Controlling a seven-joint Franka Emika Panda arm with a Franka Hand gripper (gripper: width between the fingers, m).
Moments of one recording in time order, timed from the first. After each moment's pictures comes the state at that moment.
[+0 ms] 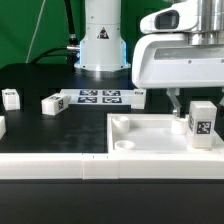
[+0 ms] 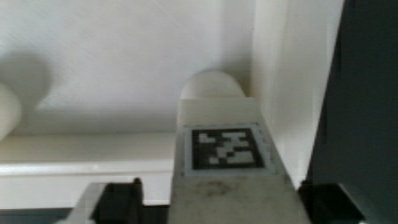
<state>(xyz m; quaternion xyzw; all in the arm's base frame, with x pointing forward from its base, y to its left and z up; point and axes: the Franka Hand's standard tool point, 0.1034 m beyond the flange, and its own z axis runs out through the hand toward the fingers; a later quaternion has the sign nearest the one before) 0.633 0.120 0.076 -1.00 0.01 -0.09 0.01</state>
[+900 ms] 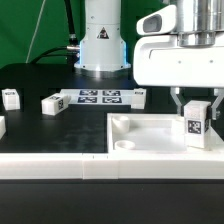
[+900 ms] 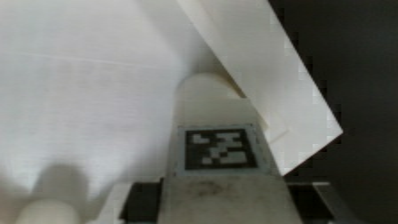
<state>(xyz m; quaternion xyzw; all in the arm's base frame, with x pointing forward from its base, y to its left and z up) 0.631 0.117 0.074 -0.92 0.38 -0.08 0.05</state>
